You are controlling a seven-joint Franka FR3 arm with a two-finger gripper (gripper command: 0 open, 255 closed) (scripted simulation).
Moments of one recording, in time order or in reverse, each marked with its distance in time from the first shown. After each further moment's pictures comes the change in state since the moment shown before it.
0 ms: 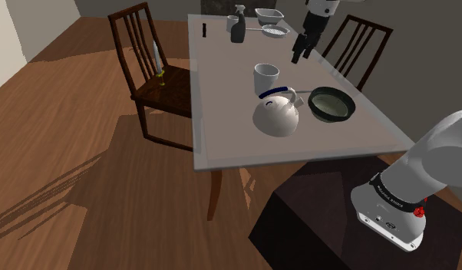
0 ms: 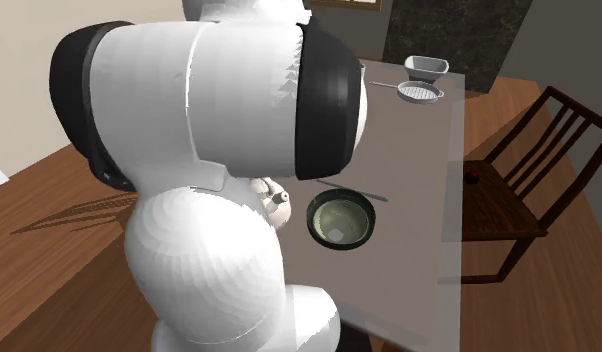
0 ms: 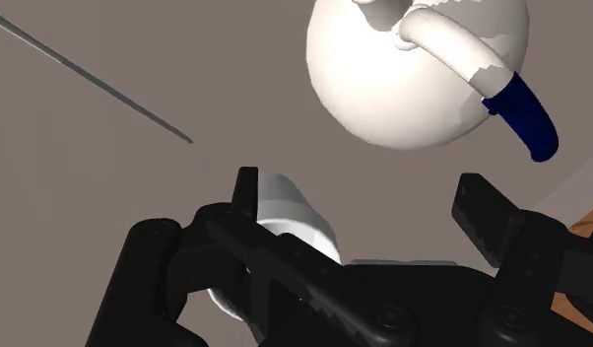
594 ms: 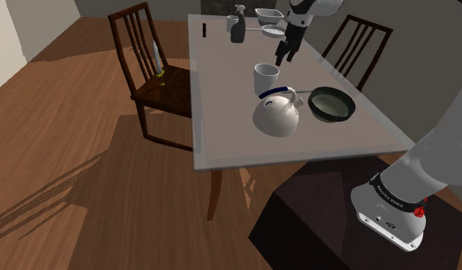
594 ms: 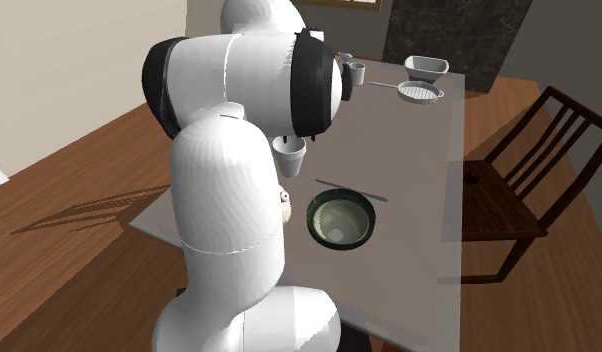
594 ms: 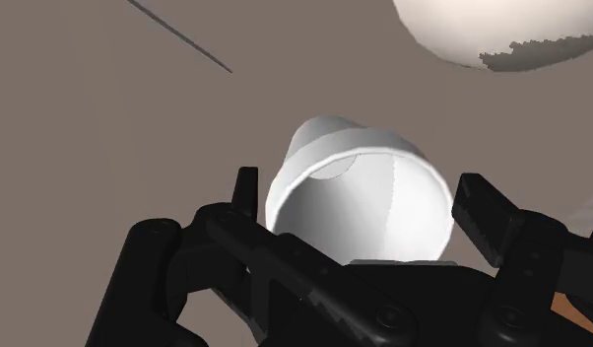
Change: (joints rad) arm -0.036 0.358 -0.022 0.280 0.103 0.066 -0.088
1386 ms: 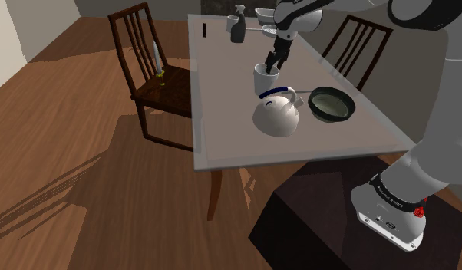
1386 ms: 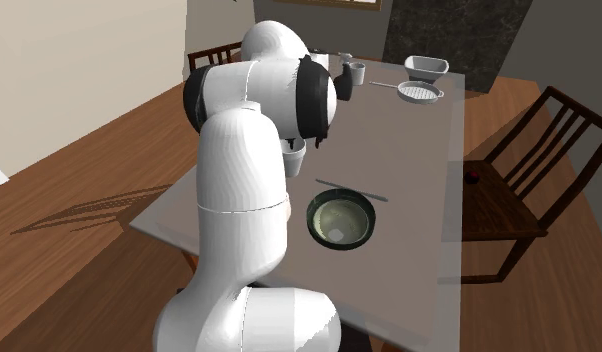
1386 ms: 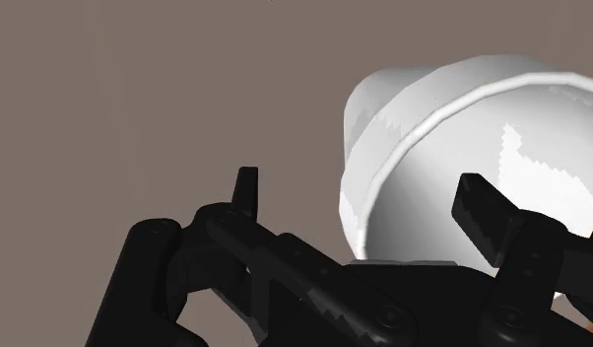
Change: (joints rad) arm -0.047 0.274 0.017 0.218 0.070 0.048 -0.044
